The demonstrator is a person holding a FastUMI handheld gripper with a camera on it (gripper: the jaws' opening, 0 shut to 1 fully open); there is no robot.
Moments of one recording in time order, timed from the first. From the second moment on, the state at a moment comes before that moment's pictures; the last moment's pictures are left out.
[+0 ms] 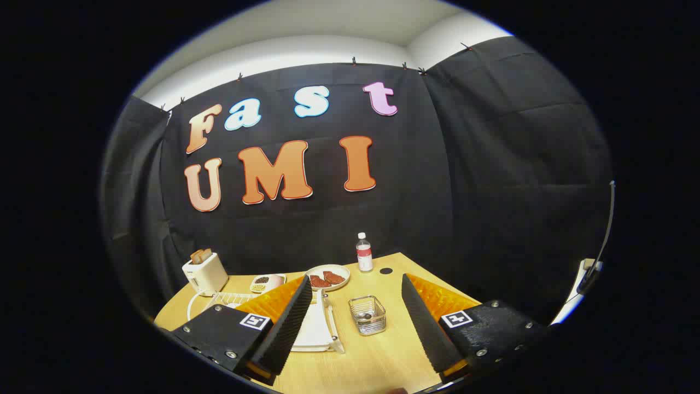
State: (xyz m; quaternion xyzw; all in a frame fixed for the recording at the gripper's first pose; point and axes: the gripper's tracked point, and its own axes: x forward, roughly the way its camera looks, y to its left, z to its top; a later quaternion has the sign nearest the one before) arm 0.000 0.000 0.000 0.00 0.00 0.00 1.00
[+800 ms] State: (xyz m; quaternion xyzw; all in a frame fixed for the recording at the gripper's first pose) arm 0.000 0.033 0.008 -0.04 0.01 0.02 1.00
